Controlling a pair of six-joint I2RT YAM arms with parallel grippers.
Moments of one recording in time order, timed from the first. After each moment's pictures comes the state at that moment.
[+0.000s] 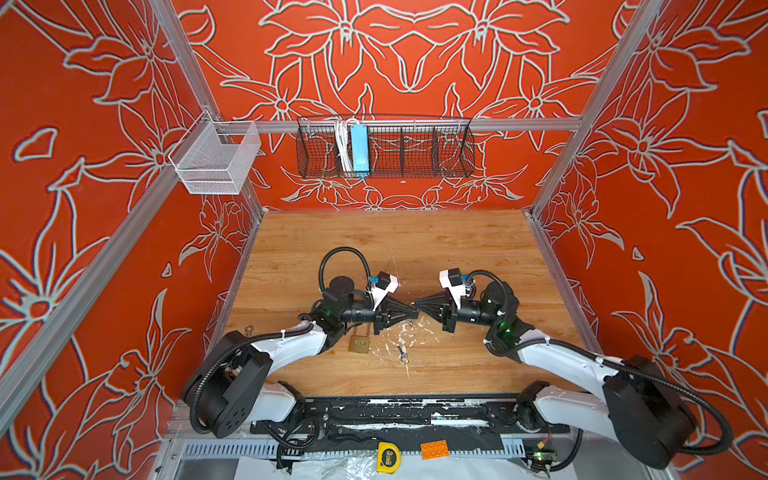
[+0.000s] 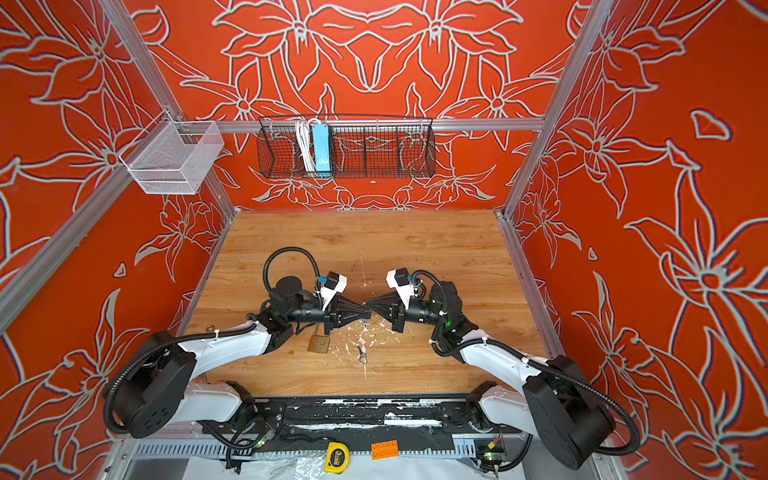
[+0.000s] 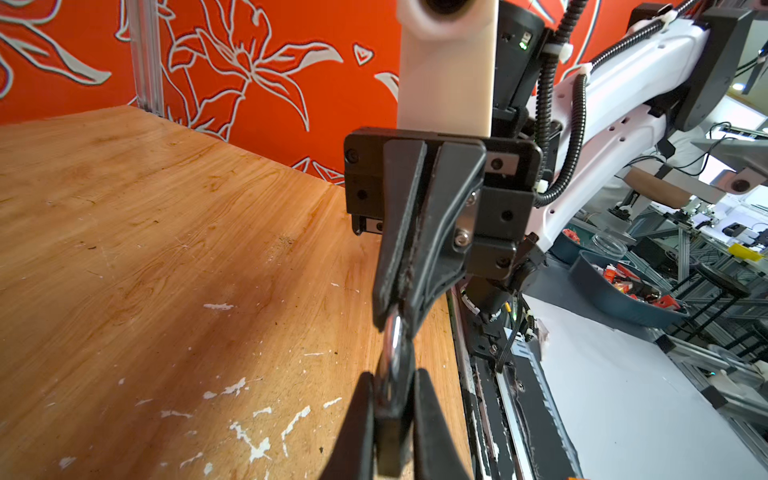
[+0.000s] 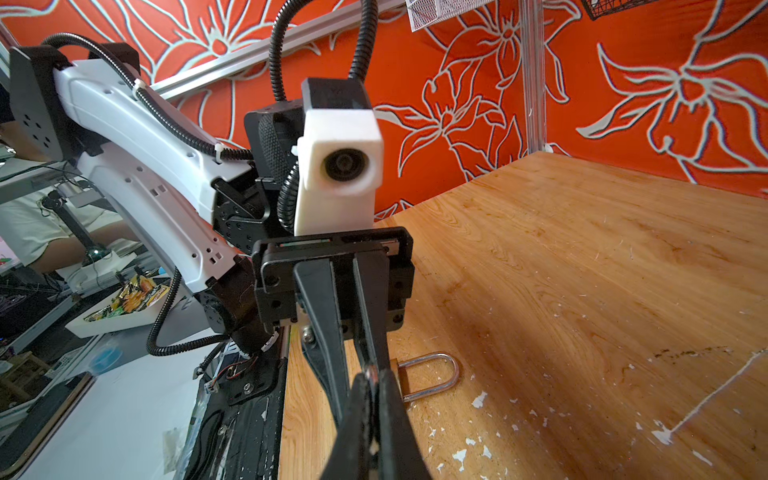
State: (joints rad) left arm -0.53 1.36 0.51 0.70 0.95 -0.20; right arm 0.55 1.16 0.43 0.70 -0.80 0.29
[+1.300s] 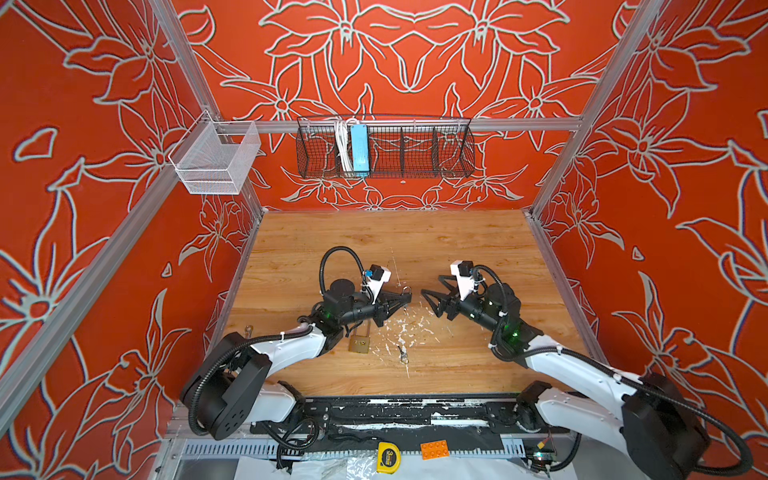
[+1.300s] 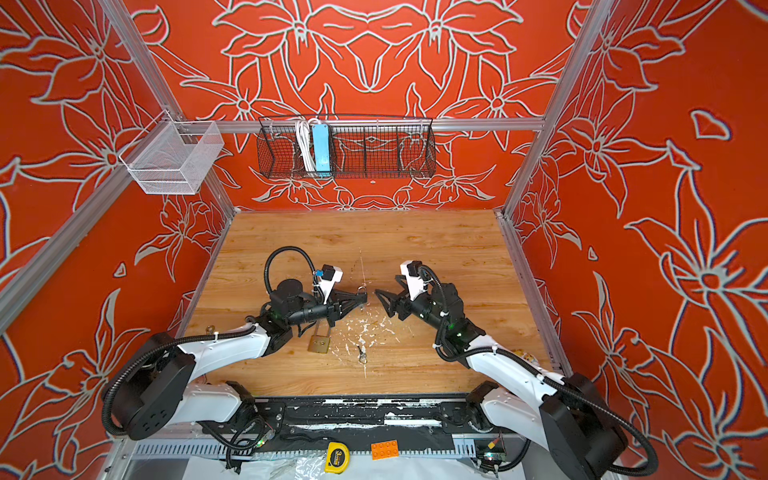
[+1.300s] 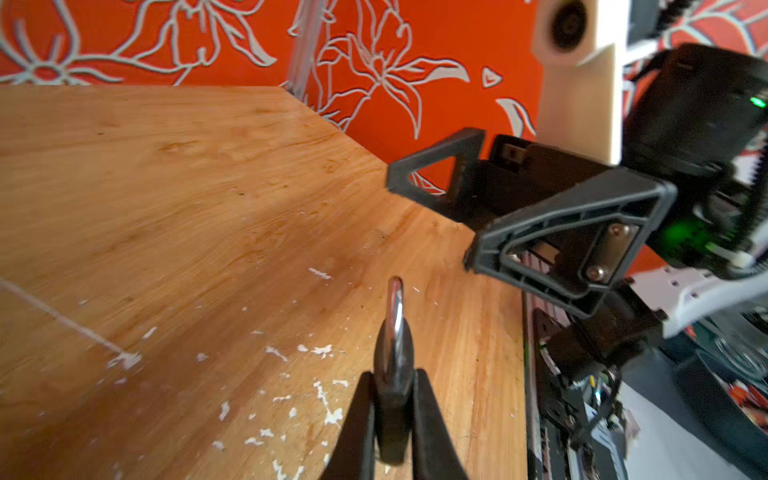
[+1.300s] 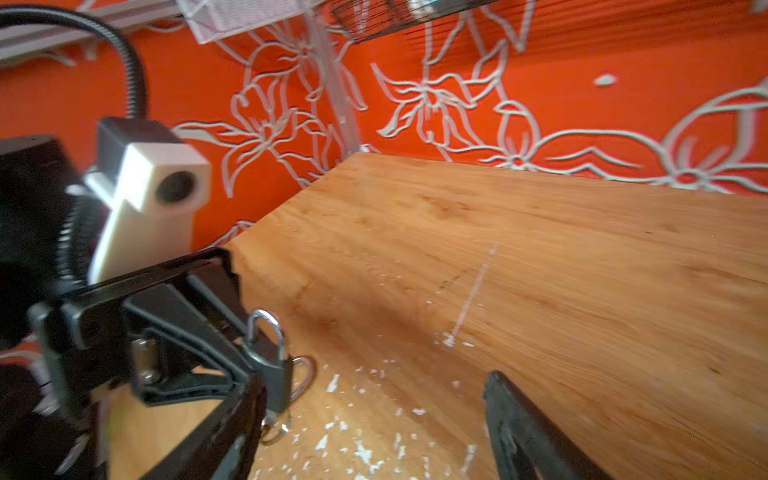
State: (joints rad) left arm -0.54 1.34 0.48 0.65 0.56 -0.36; right arm 0.58 1.04 0.43 0.45 -0.17 0.23
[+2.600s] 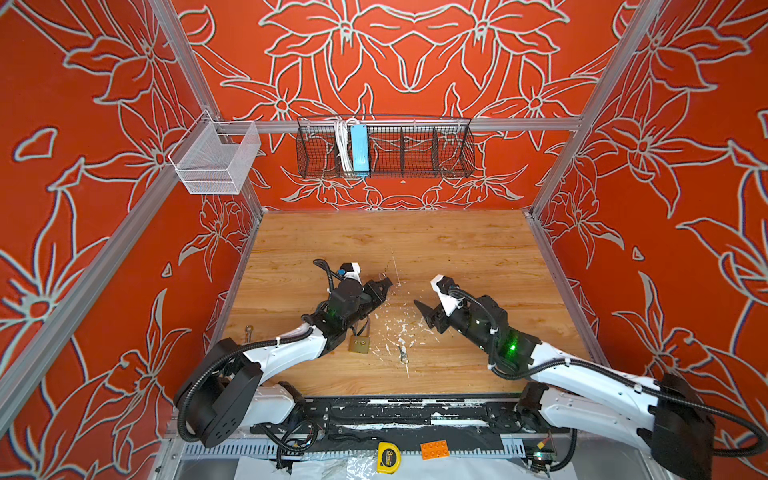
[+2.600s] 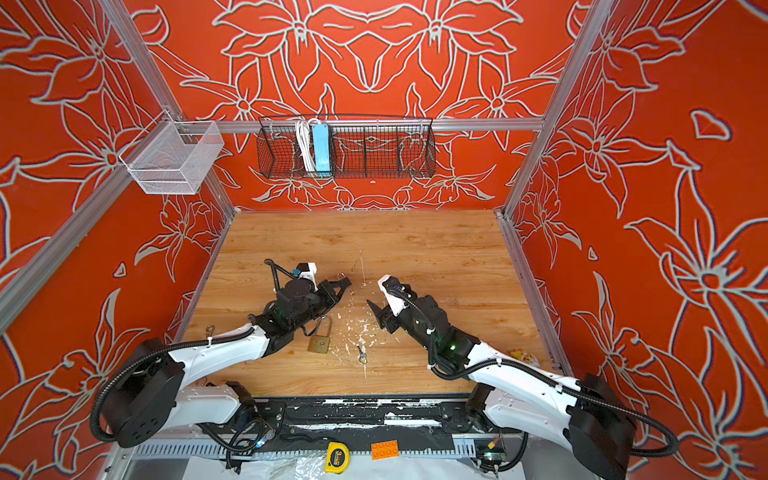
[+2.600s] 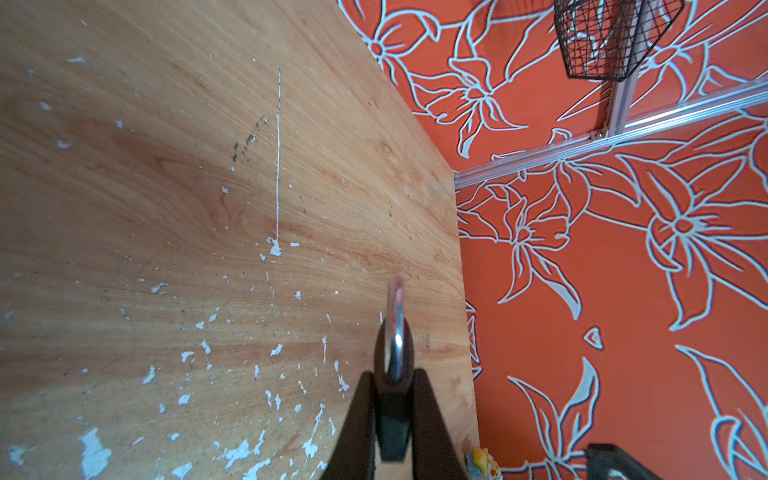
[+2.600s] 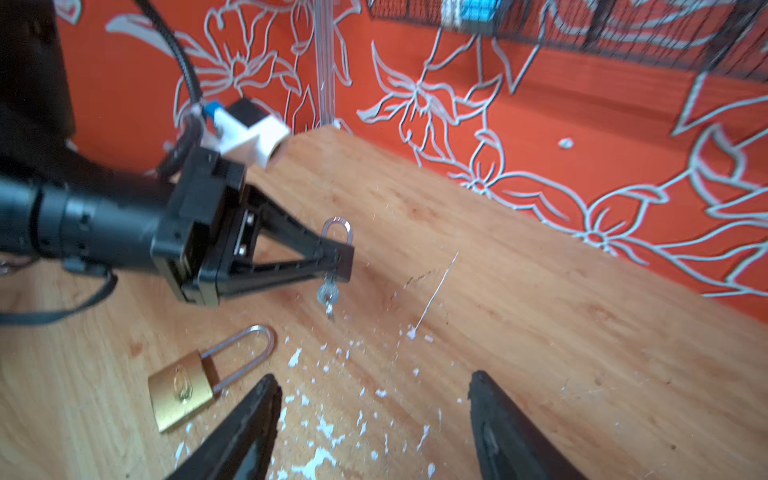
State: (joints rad) left arm -0.60 1.29 0.53 0.43 0.00 -1.15; right arm 0.87 0.98 0.50 0.29 0.18 -0.02
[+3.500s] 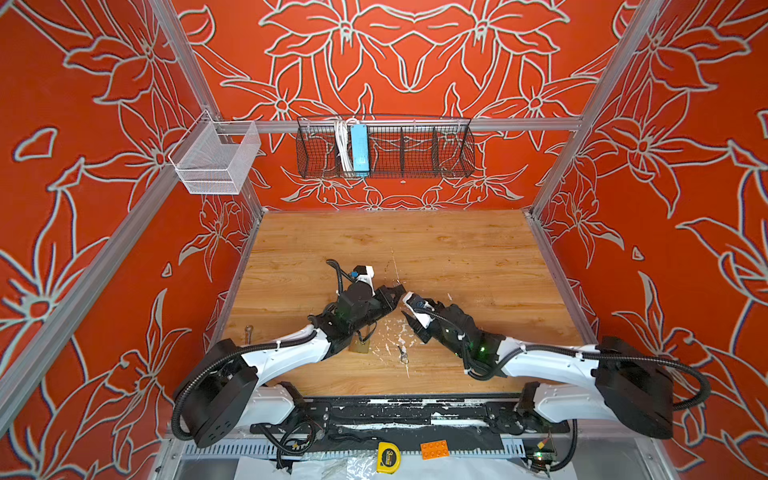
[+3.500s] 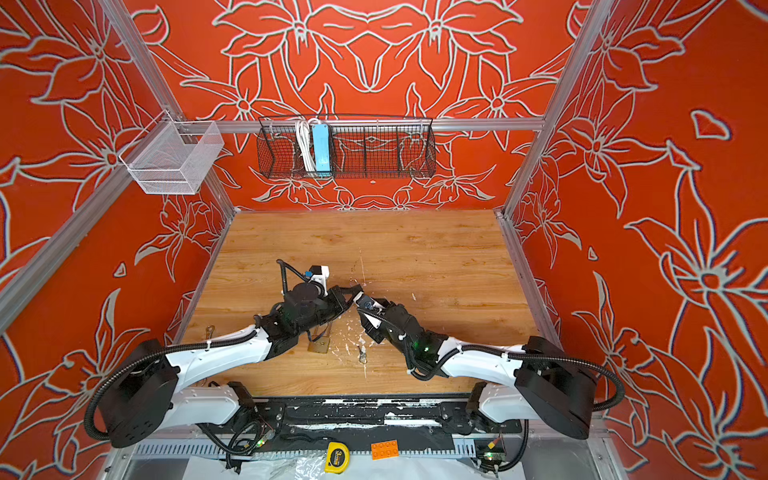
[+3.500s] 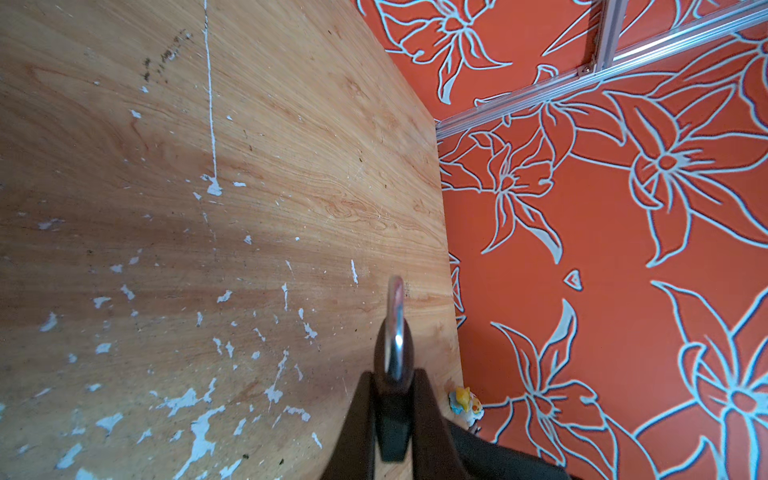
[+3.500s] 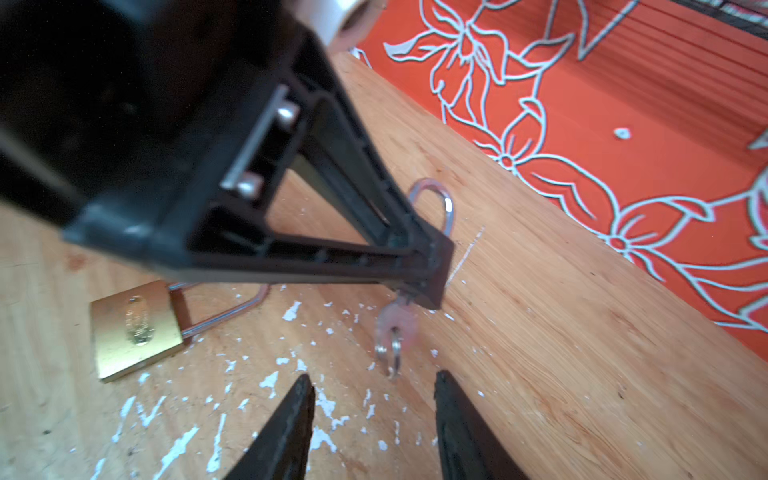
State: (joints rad) left arm -0.70 1.28 0.56 0.39 0.05 -1.15; right arm 0.99 1.28 0.49 0.45 0.30 -0.17
